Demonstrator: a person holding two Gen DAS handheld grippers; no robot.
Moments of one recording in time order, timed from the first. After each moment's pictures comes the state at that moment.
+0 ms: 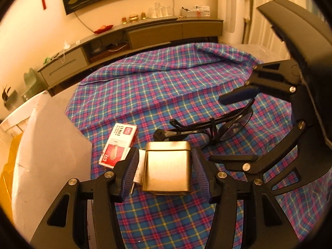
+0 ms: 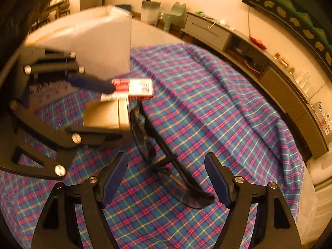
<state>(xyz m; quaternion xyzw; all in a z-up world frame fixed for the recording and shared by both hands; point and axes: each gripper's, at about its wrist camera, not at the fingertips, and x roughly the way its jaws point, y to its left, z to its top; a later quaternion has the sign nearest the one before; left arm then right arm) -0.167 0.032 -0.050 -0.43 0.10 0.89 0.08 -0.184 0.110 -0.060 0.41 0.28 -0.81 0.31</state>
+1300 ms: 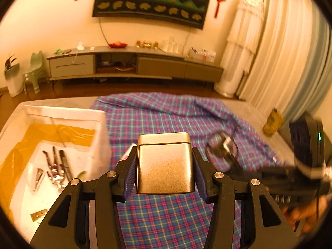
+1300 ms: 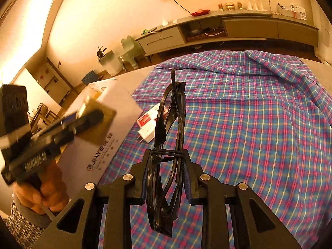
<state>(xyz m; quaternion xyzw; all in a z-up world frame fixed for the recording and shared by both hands) -0.101 -0.046 0.055 -0.32 -0.08 0.94 0.09 -0.116 0.156 -0.002 0.44 -0.11 -0.86 0.25</state>
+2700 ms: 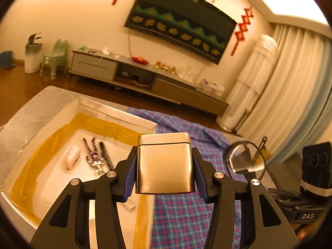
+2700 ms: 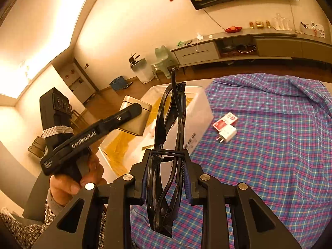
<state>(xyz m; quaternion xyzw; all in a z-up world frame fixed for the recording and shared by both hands) -0.009 -0.158 0.089 -0.26 -0.20 0.94 0.06 -0.023 0.061 0.088 0.38 -0.12 -0.85 0.33</state>
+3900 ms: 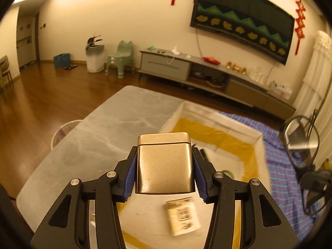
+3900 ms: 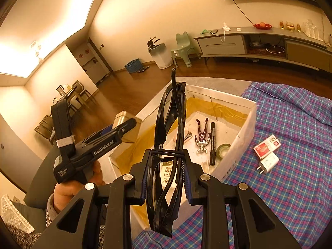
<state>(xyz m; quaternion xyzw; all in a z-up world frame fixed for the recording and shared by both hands) -0.011 -0.268 0.052 -0.31 -0.13 0.92 -0.19 -0.091 -0.053 0.090 0.41 -0.06 -0.82 0.39</state>
